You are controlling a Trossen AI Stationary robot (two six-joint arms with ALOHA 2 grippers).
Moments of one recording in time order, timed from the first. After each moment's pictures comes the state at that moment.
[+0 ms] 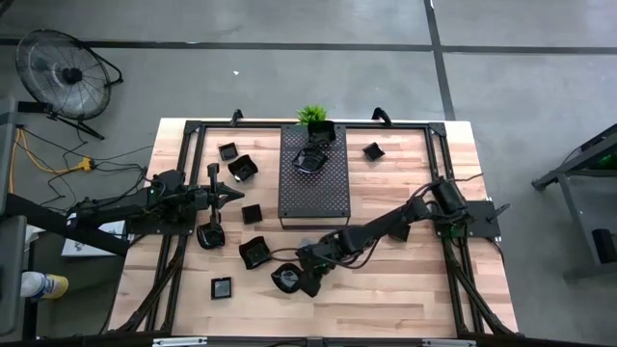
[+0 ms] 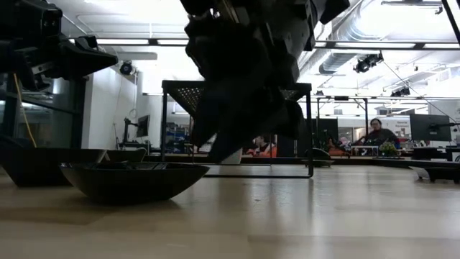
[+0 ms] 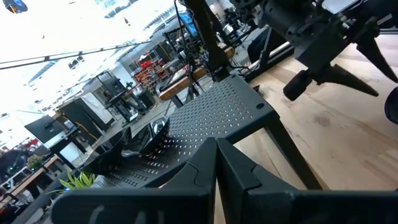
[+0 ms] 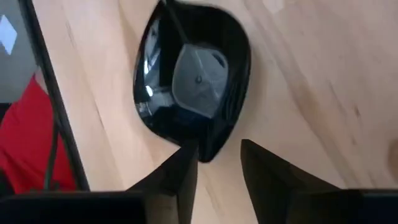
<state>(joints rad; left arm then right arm) 0.20 0.01 0.02 0.02 0.19 0.60 0.33 2.09 1.46 -0.32 -0.10 0.91</state>
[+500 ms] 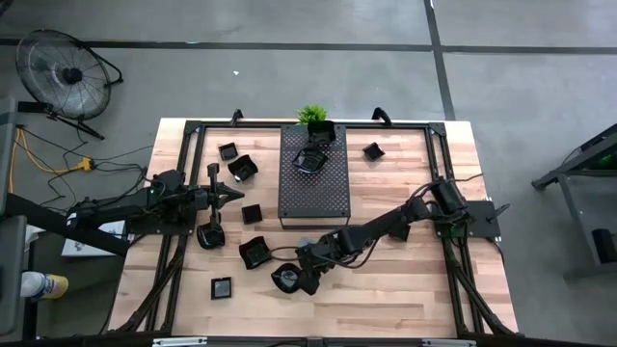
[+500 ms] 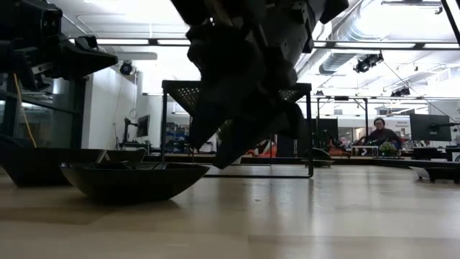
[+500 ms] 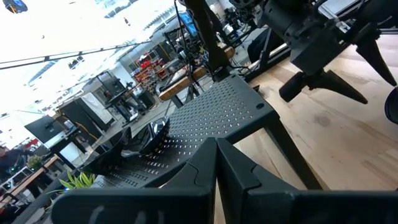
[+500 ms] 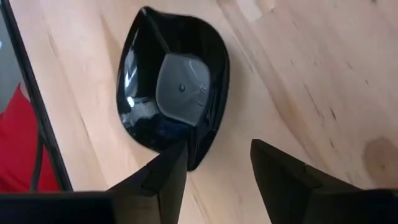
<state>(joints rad) 0.20 0.01 0.02 0.02 0.19 0.60 0.33 2.10 1.47 -0.34 -0.06 0.93</state>
